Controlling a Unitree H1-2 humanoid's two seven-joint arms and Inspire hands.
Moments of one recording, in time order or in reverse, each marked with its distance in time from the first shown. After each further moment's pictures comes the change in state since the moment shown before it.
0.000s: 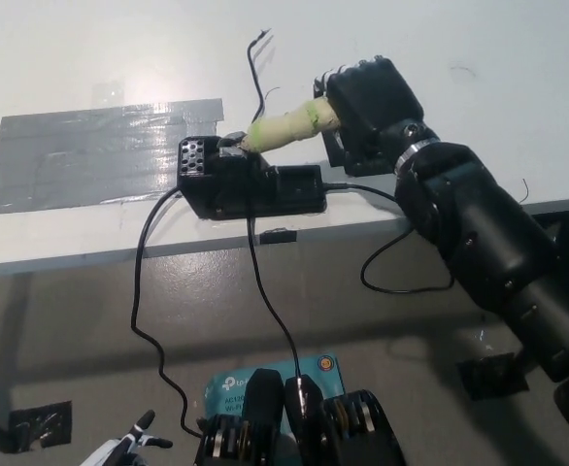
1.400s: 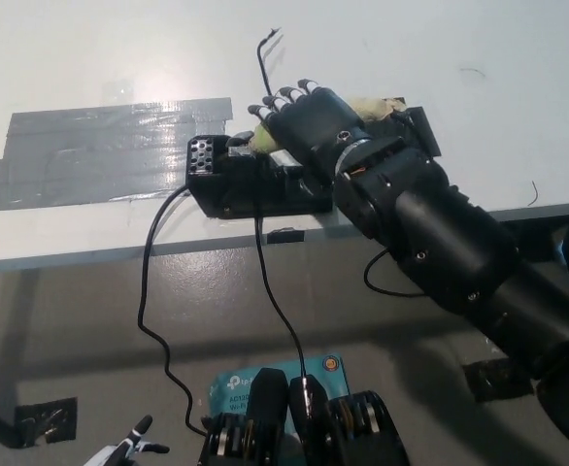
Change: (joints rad) left_arm -0.001 0.000 0.002 0.031 0.000 0.013 0.000; right_arm -0.039 0.030 0.132 -0.291 -0.079 0.265 0.617
